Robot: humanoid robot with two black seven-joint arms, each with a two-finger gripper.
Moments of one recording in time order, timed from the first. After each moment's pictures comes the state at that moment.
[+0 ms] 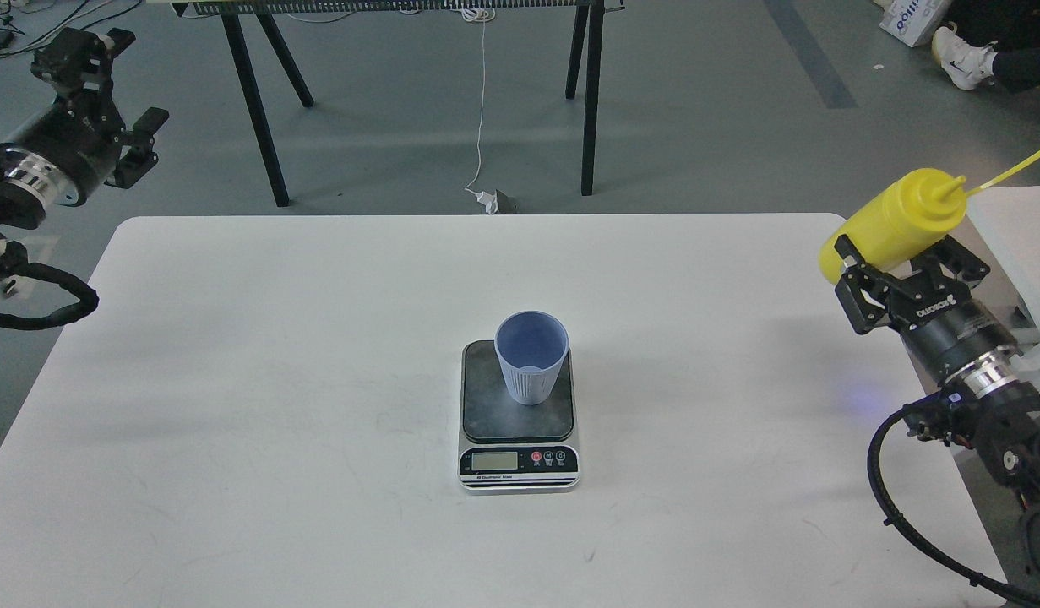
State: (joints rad) left arm -1.00 0.50 -0.34 -0.28 0.25 -0.49 -0.49; right arm 0.20 -0.38 1.33 0.85 0.67 0.49 -0.49
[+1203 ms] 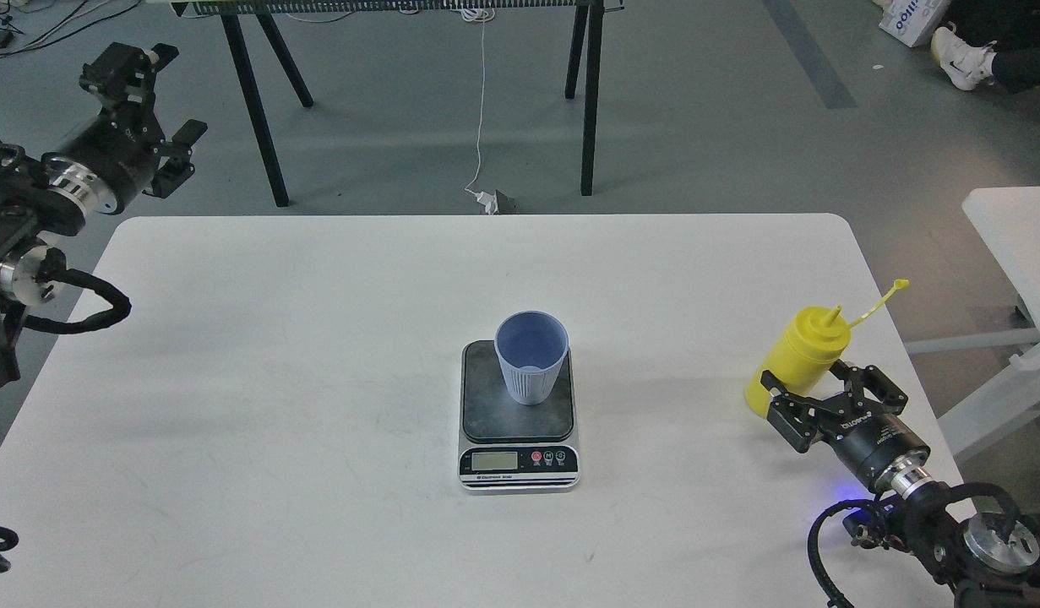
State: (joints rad) left arm -0.99 0.46 -0.32 -0.28 0.25 -0.49 -0.49; right arm 0.15 -0.29 1.22 0.72 0.65 0.49 -0.49
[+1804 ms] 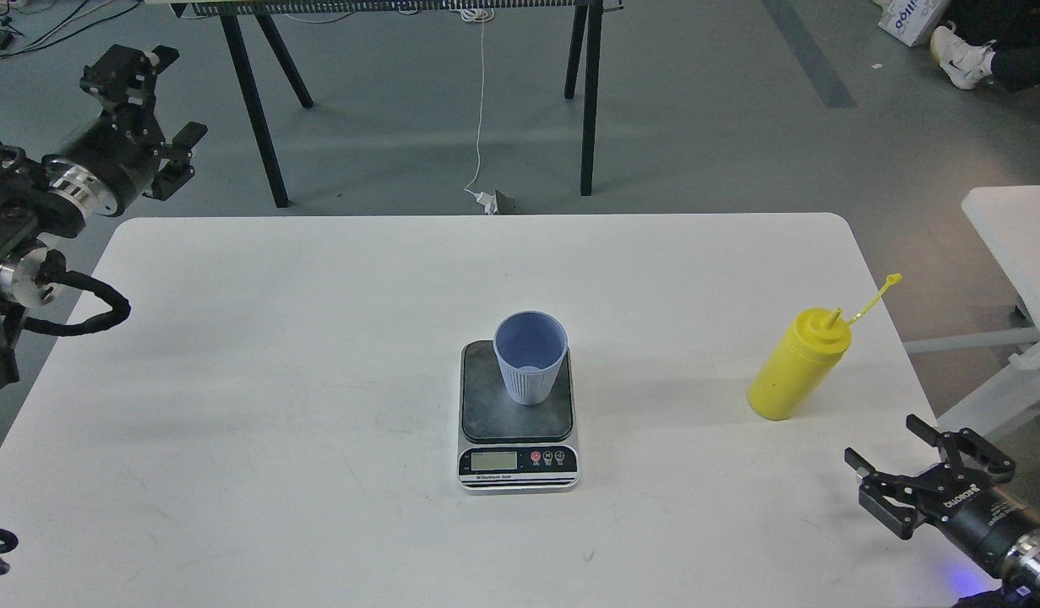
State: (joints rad) left arm -0.98 0.45 -0.31 -0.28 0.25 -0.49 -0.49; right arm -0.16 -0.63 1.28 1.00 0.66 0.49 -0.49
